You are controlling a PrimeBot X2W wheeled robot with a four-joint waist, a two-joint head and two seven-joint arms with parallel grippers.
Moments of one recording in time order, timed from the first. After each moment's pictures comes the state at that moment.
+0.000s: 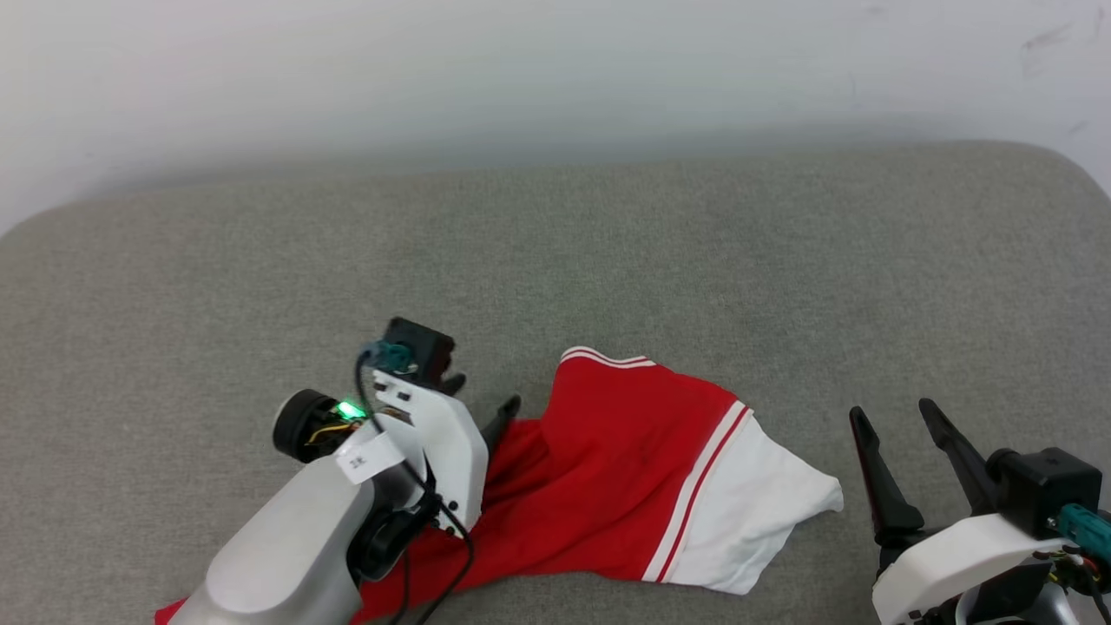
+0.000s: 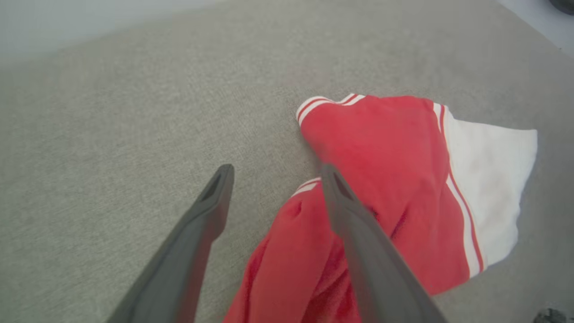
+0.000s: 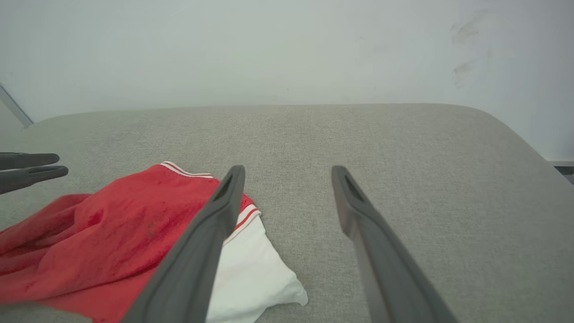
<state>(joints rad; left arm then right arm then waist) -0.50 0.37 -0.66 0.33 -0.65 0.01 0.26 0.06 -0.05 -0.02 -0.16 0.14 0.13 0.12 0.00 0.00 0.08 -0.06</state>
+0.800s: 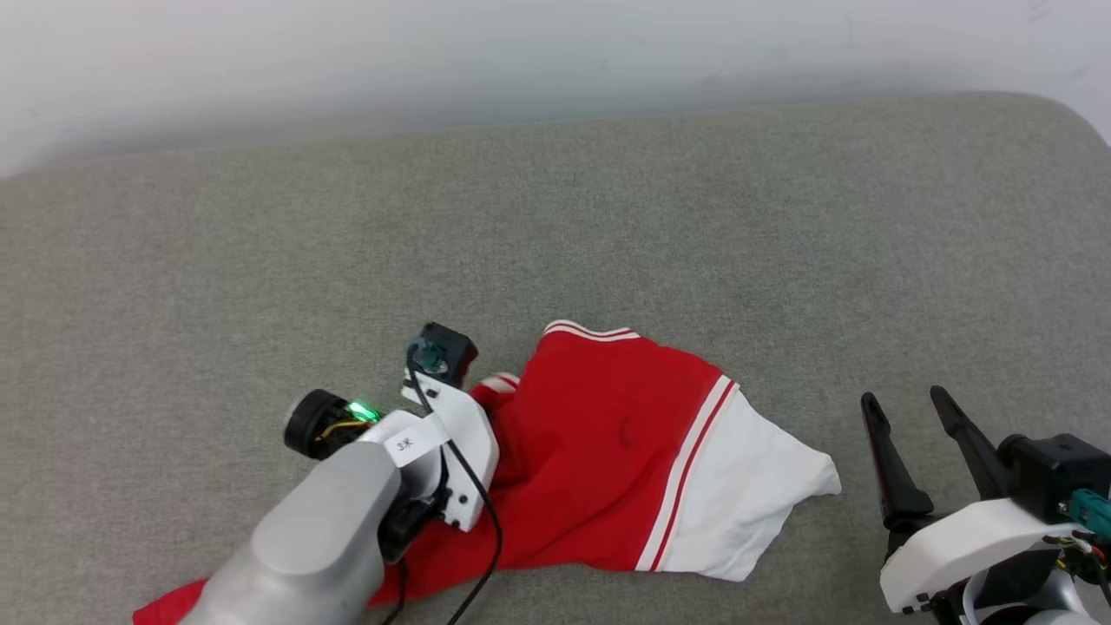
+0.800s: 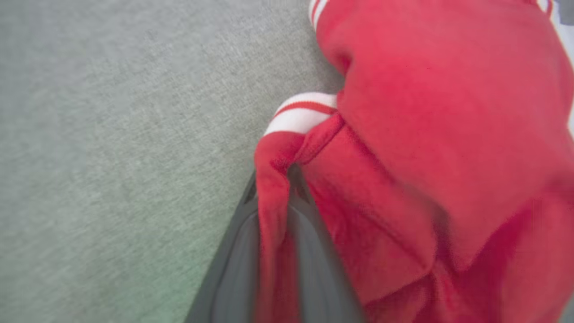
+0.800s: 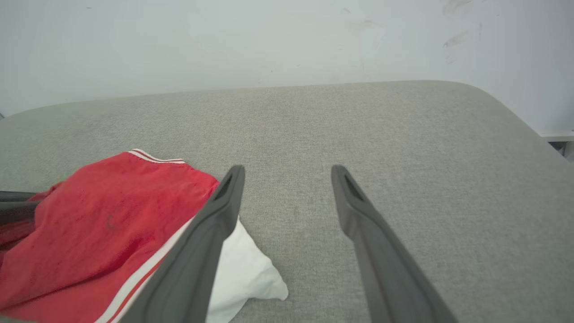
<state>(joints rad) -0.63 0.28 -0.78 0.66 -0.63 -0.03 0.35 0.02 -0.05 -0.04 -0.12 0.15 0.13 0.12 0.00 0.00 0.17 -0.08</state>
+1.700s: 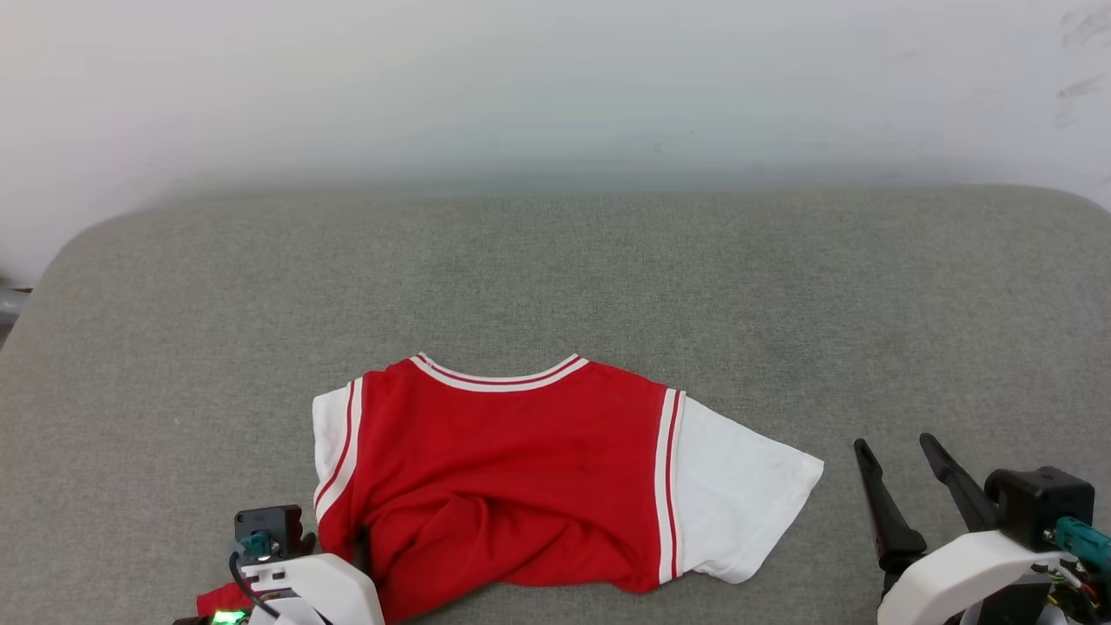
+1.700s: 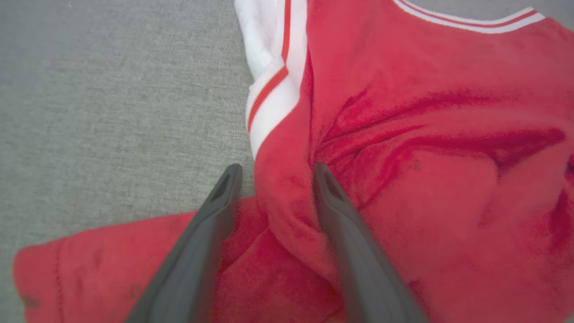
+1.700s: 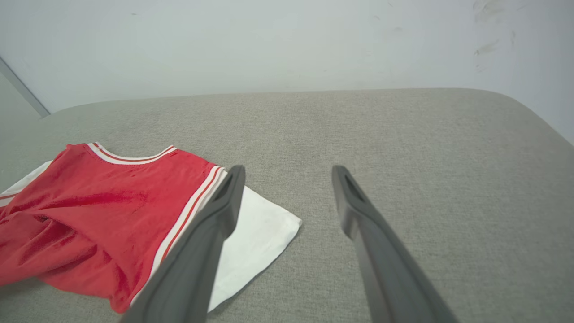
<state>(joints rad) -0.18 0.39 -0.55 0.46 -0.76 0.29 0.00 0.09 -0.05 -0.05 -0.11 0.17 0.13 0.15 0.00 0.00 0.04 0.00</state>
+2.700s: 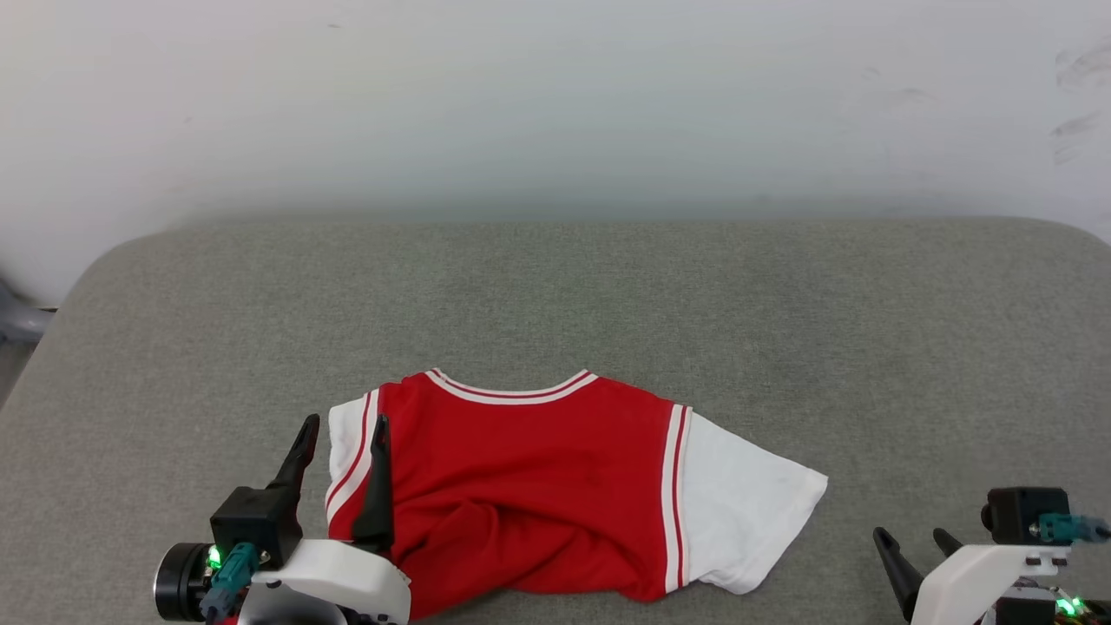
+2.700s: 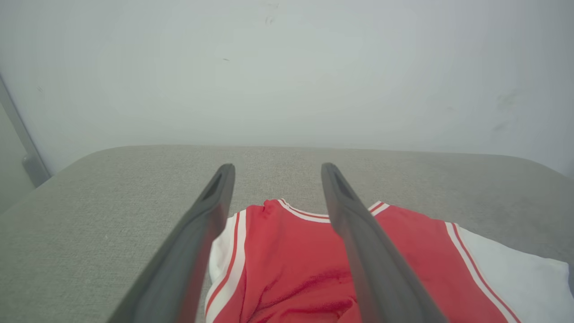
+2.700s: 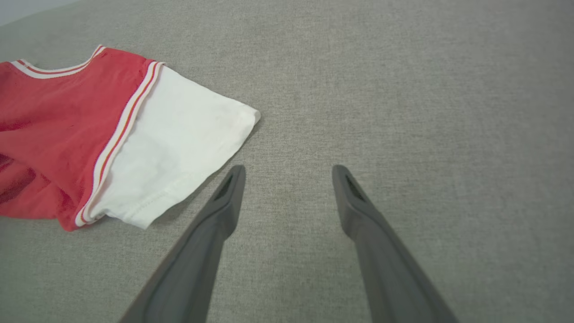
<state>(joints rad) -0.07 0.37 -0.43 0.06 -0.52 0.31 -0.26 0.08 -0.07 -0.12 0.06 0.21 0.13 0.40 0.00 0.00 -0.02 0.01</state>
